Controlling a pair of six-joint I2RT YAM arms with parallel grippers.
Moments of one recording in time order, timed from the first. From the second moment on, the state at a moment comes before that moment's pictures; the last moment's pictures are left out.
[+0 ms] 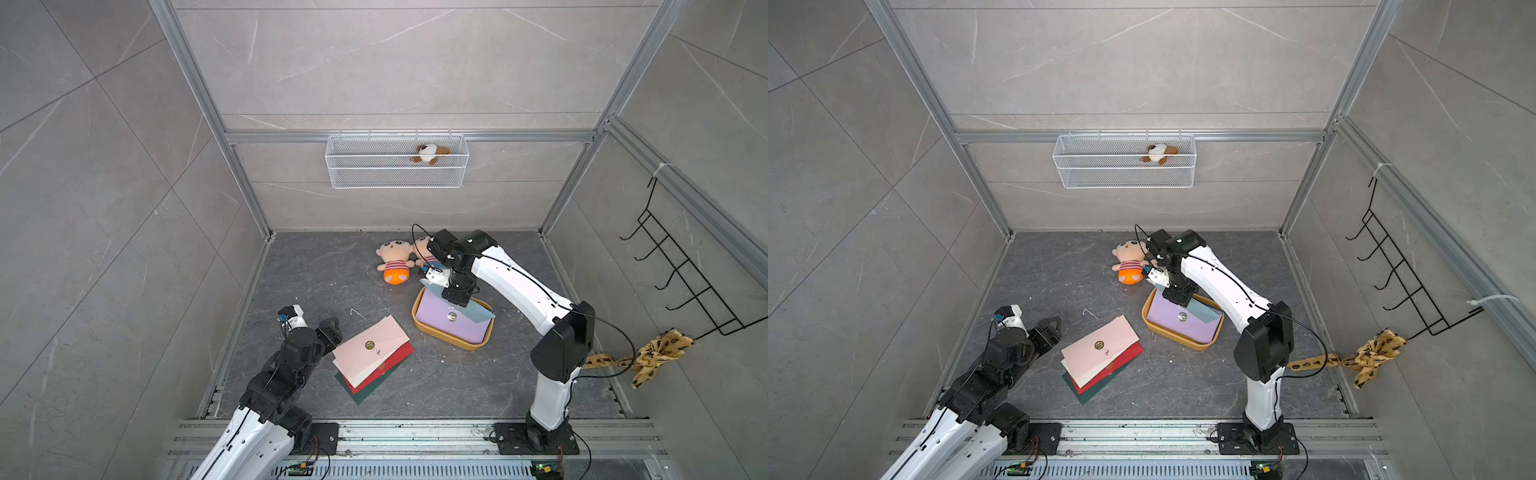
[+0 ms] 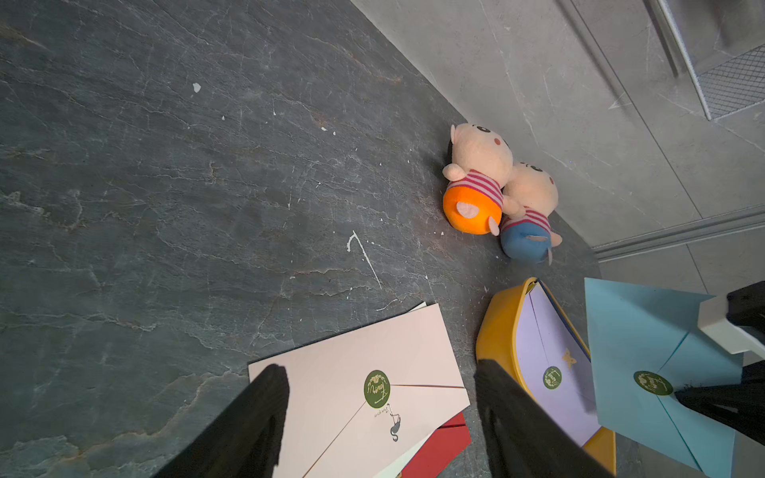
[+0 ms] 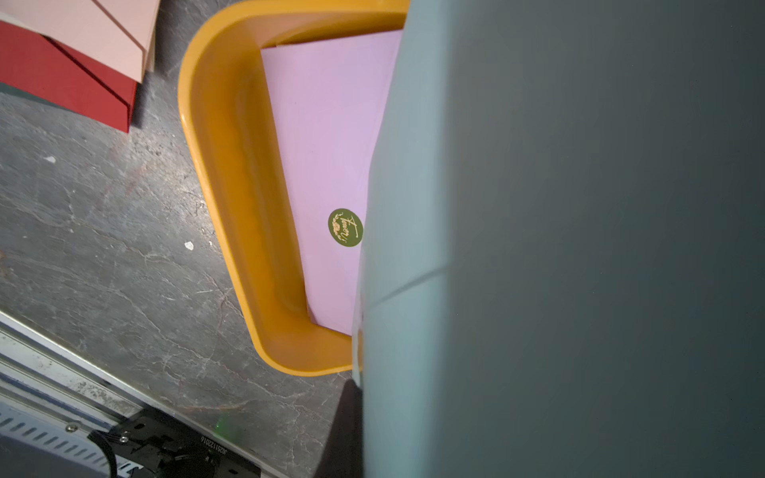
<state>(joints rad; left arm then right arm) -0.49 0.51 0.50 -0.54 -0.25 -0.89 0.61 1.89 1.88 -1.49 0.21 -0.50</state>
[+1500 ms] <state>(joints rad) -0.49 0.51 0.50 -0.54 -0.25 -0.89 0.62 2.13 1.94 -1.44 0.28 -0.54</state>
